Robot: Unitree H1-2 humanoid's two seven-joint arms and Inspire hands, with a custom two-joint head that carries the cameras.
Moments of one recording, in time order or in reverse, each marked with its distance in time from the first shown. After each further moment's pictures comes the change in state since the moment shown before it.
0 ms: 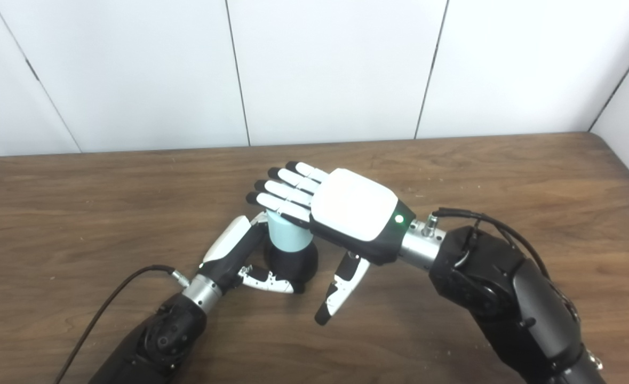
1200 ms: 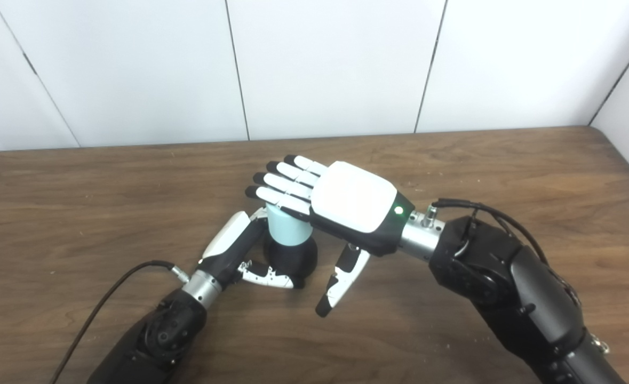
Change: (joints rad) left arm 0.007 0.000 0.000 -0.010 0.000 0.012 -0.001; right arm -0.020 -0.029 0.047 0.029 0.047 0.040 -0.038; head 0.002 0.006
